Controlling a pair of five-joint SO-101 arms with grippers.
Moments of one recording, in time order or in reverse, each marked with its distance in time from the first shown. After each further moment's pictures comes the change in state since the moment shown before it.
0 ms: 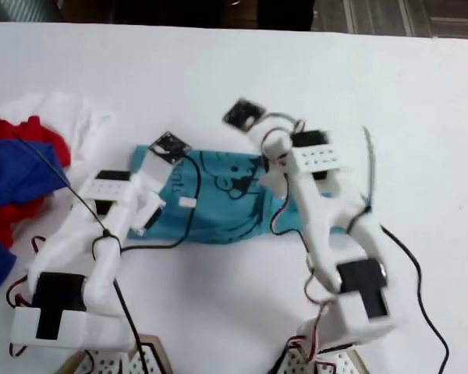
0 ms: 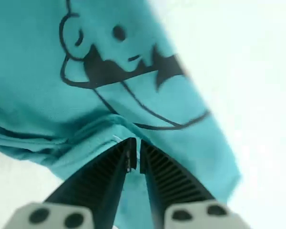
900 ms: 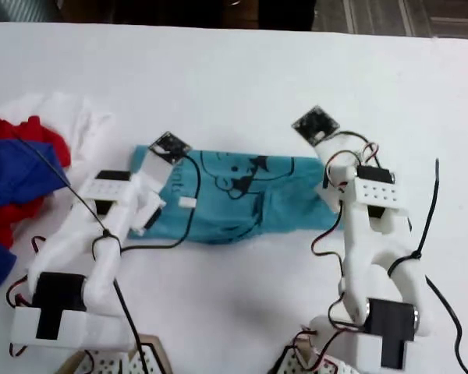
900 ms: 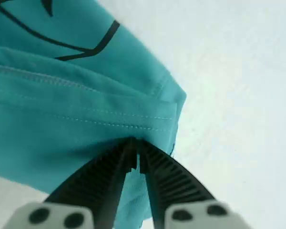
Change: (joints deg) left arm 0.0 0.0 0.0 0.0 0.0; right arm 18.2 -8.6 22.9 -22.4 5.4
